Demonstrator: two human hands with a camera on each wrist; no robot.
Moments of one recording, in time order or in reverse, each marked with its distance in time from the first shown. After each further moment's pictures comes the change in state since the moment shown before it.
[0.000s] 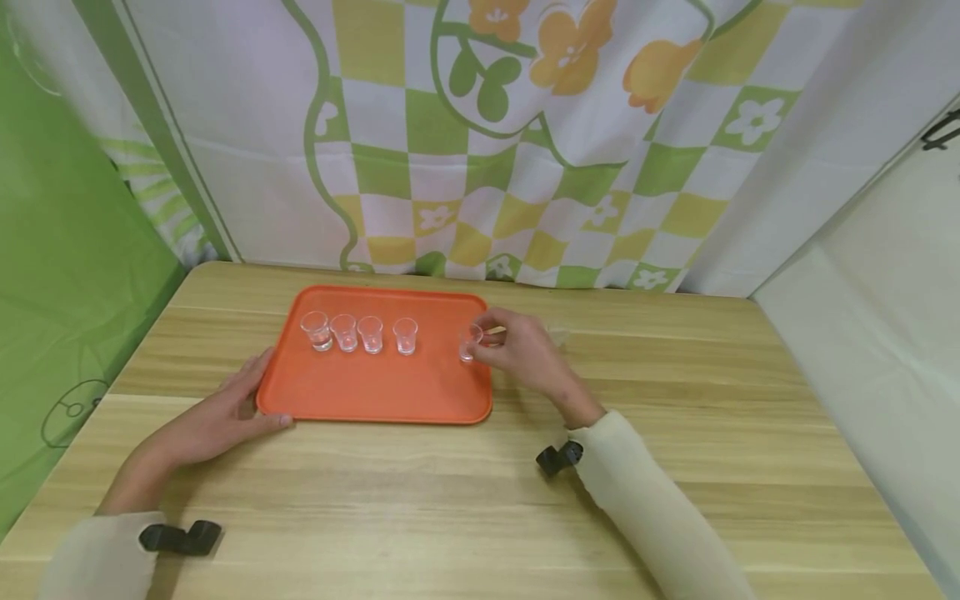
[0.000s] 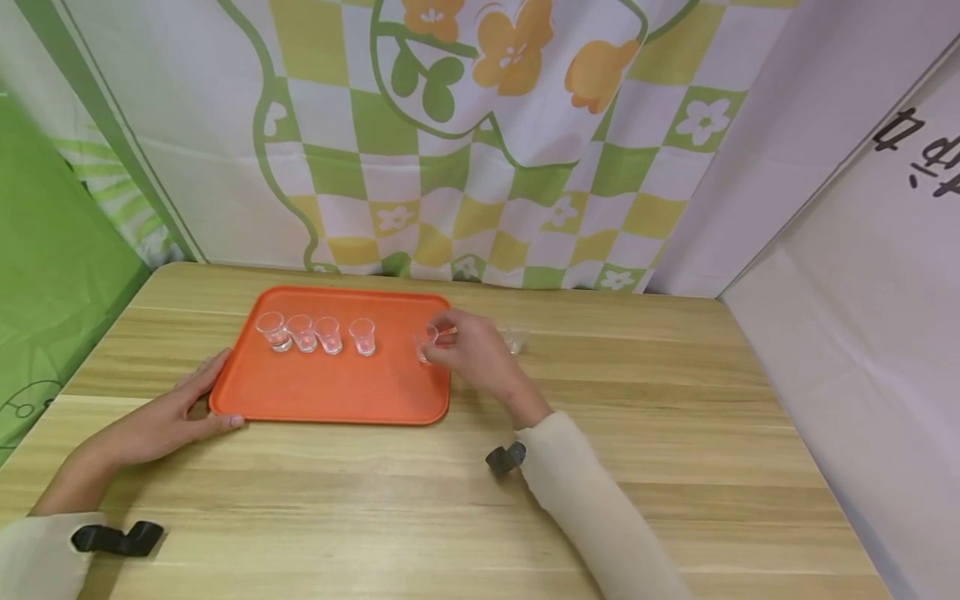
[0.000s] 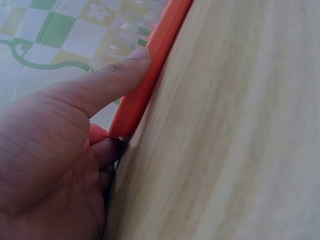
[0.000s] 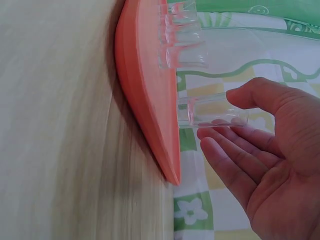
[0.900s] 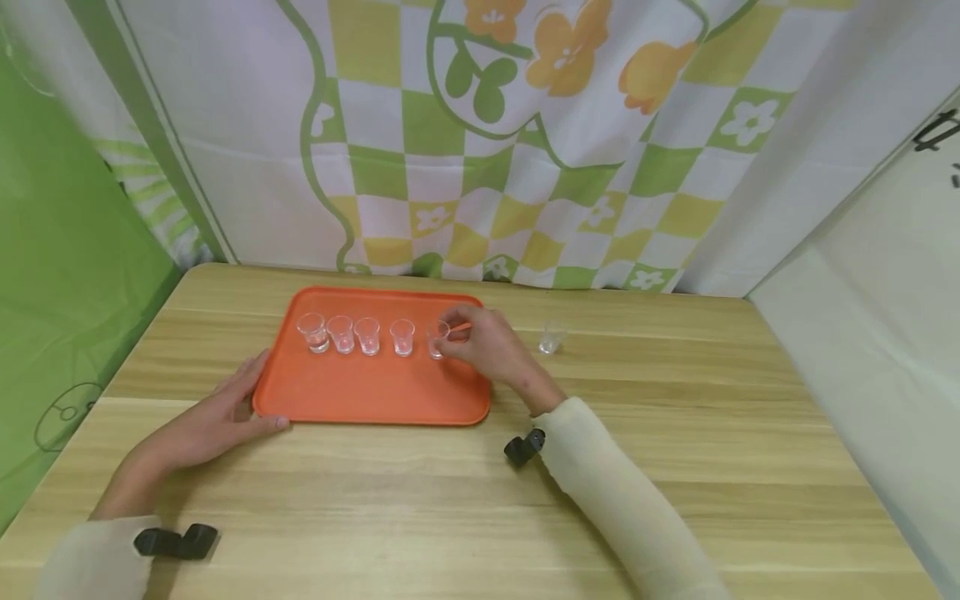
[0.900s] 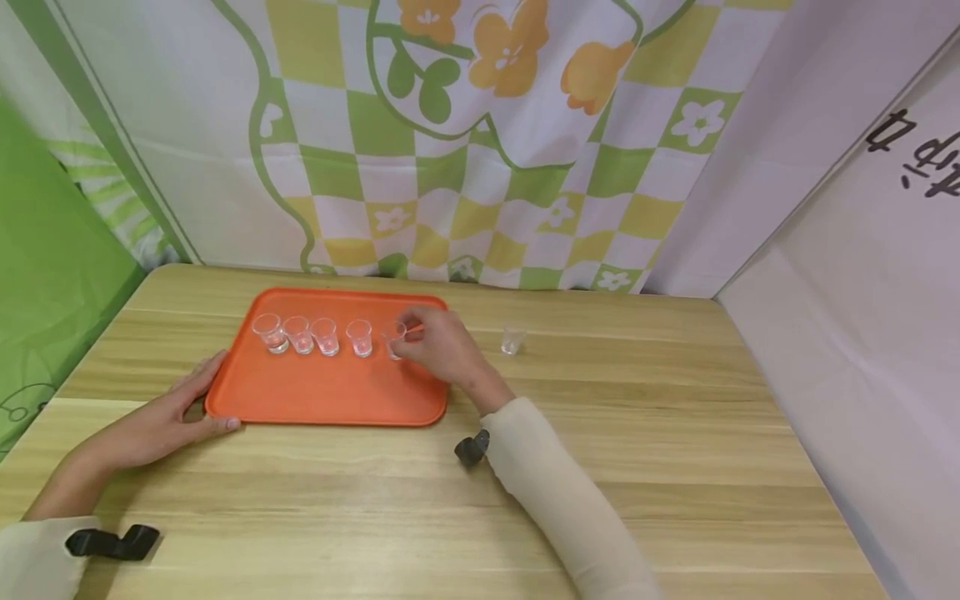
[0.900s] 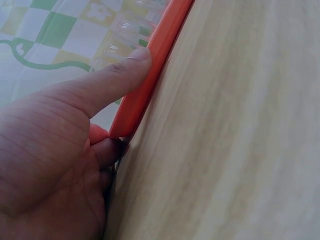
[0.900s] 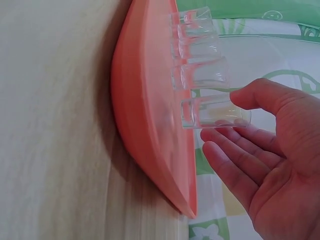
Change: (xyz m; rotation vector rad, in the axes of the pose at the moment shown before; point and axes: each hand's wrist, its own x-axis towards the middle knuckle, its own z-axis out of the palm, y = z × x) left_hand 0.000 0.000 0.000 0.002 0.001 0.004; right_hand 0.031 -0.005 0.027 -0.080 -0.014 -0.017
